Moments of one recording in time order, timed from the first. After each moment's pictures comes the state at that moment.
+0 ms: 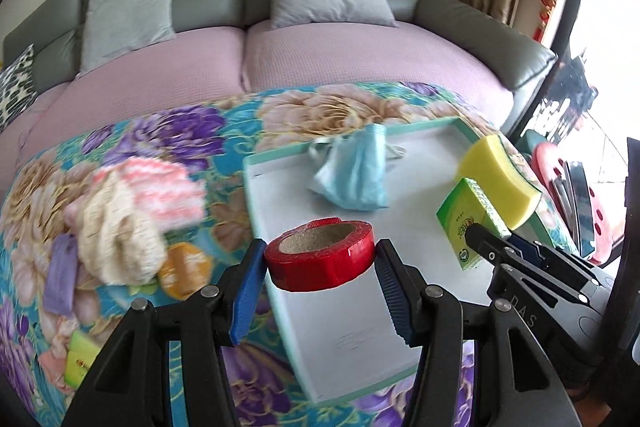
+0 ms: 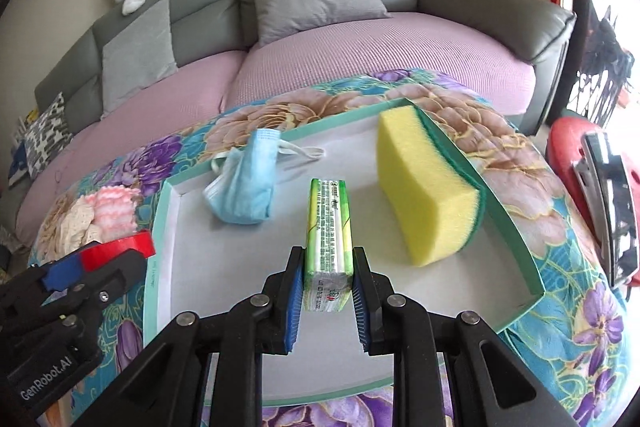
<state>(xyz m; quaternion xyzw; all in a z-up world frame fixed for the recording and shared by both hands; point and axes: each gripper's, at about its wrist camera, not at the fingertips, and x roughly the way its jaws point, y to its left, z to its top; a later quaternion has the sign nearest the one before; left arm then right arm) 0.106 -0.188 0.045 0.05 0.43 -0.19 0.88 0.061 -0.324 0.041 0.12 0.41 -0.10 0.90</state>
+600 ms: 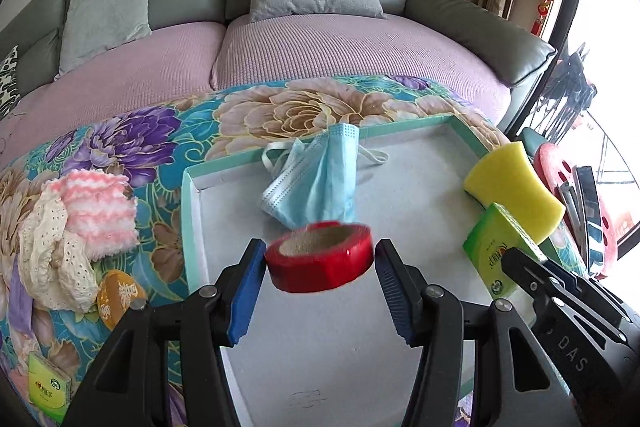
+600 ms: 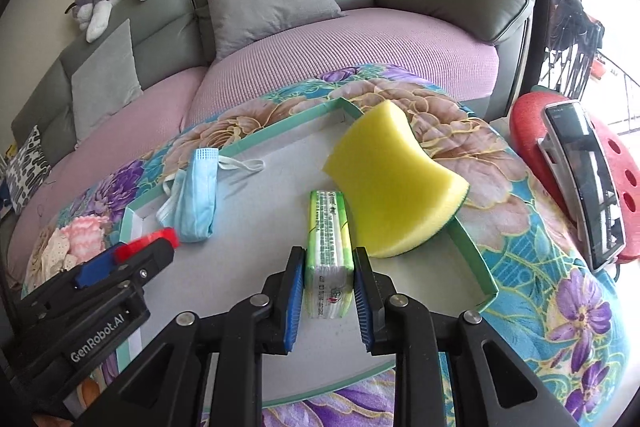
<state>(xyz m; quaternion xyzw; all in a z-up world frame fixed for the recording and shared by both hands) 0.132 -0.227 0.018 0.05 0.44 -0.20 0.88 0.048 -0.369 0.035 0.17 0.40 -0.16 0.89</state>
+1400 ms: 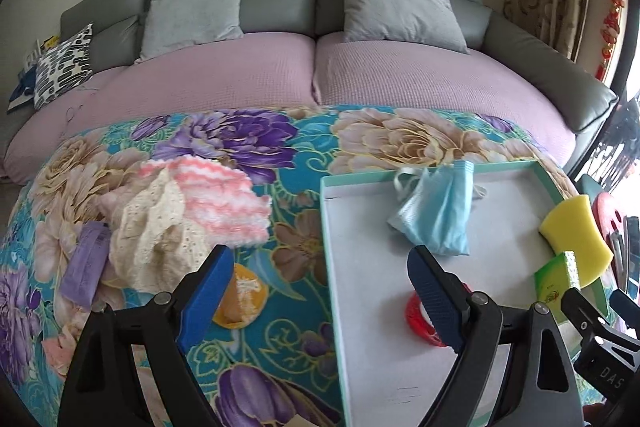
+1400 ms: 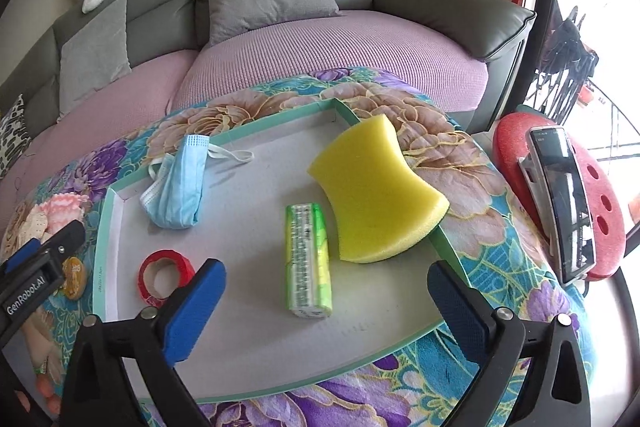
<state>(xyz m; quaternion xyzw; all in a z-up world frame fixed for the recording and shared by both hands) 0.136 -0.157 0.031 0.02 0.41 -0.07 0.91 0.052 -0.359 0.042 0.10 0.42 -0.18 0.88</state>
